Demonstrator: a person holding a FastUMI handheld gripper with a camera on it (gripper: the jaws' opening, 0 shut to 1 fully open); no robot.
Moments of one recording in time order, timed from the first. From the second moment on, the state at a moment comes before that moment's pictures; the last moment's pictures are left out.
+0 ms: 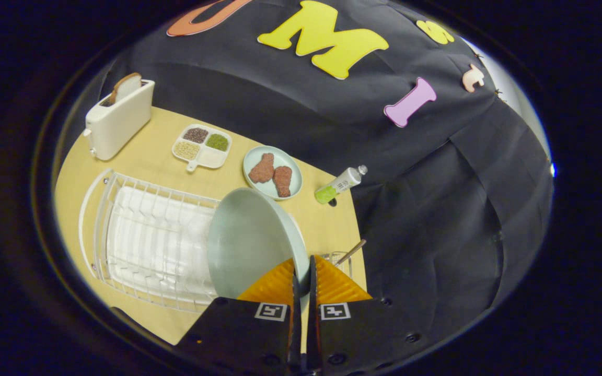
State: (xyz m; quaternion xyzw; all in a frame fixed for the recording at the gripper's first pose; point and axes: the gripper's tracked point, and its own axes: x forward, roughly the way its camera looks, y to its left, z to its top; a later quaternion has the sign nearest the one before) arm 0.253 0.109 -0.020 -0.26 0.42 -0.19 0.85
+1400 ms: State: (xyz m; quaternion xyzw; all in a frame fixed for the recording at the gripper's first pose) arm 0.077 -0.004 -0.231 0.02 0.50 0.01 0.86
